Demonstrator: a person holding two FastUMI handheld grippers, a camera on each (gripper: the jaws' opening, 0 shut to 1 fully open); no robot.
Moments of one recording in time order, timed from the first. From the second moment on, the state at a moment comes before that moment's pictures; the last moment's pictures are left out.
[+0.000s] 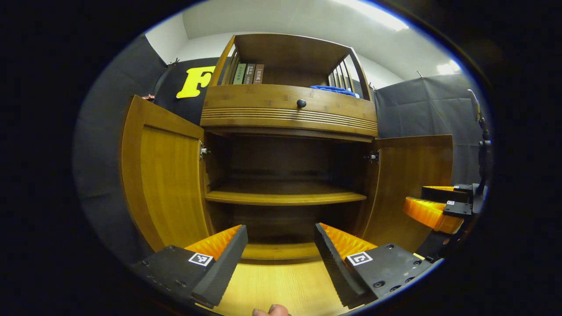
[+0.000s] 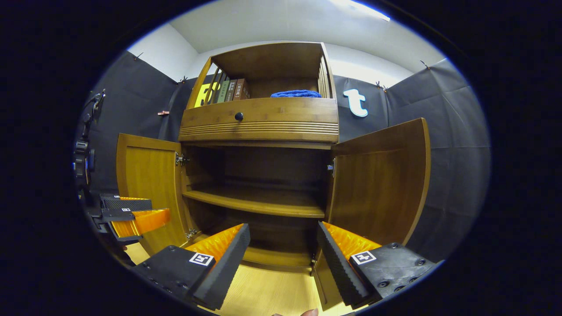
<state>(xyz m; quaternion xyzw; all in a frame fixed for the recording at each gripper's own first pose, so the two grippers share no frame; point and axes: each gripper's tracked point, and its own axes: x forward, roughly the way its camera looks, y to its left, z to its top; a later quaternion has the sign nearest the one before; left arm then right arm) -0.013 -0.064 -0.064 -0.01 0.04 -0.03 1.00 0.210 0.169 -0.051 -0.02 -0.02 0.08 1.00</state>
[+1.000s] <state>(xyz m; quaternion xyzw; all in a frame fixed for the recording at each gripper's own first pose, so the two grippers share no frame) -0.016 -0.061 -0.064 -0.01 0.04 -0.03 1.00 0.207 0.169 -0.050 -0.02 -0.02 0.08 1.00</state>
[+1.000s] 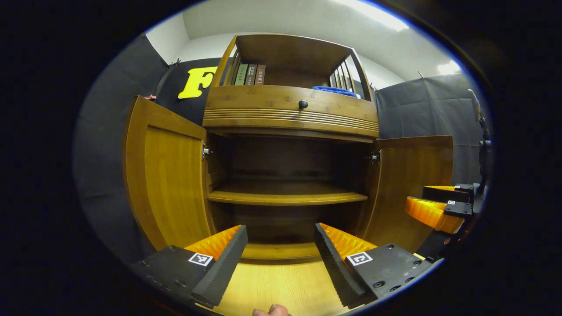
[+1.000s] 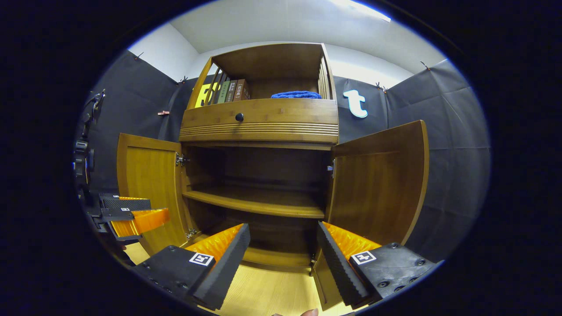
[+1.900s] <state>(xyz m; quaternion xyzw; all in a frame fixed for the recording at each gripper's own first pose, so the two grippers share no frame) -0.015 -0.060 -0.063 -0.01 0.04 -0.03 1.00 0.207 0.172 -0.049 -0.02 -0.02 0.08 1.00</state>
